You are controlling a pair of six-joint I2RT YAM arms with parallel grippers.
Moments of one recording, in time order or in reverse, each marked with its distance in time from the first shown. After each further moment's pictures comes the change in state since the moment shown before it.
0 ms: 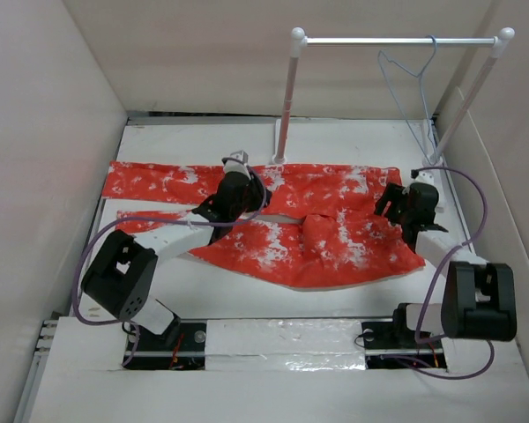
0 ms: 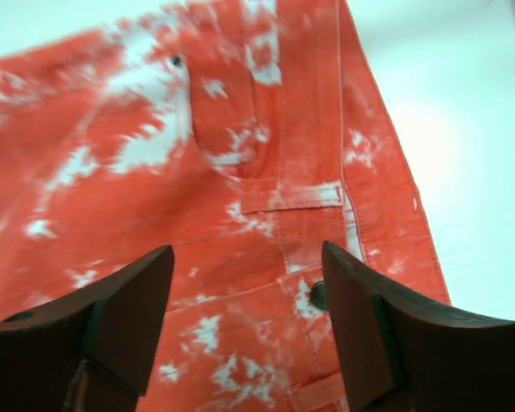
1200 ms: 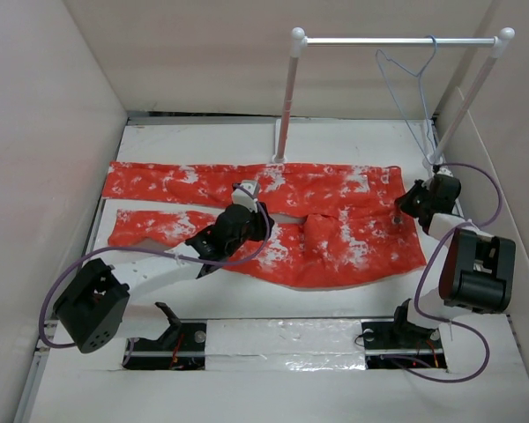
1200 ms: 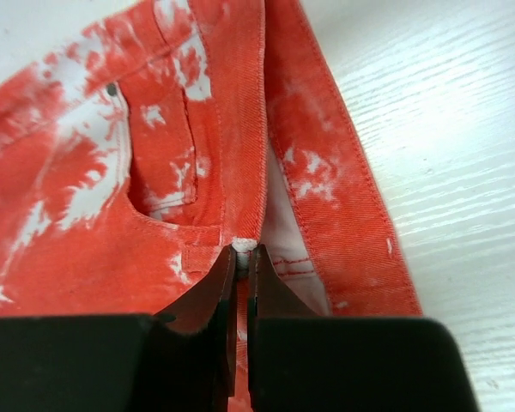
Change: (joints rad) left arm -0.206 -0.246 -0.297 0.040 -0.080 0.211; right arm -0.230 0.289 0.148 0.001 -0.250 0.079
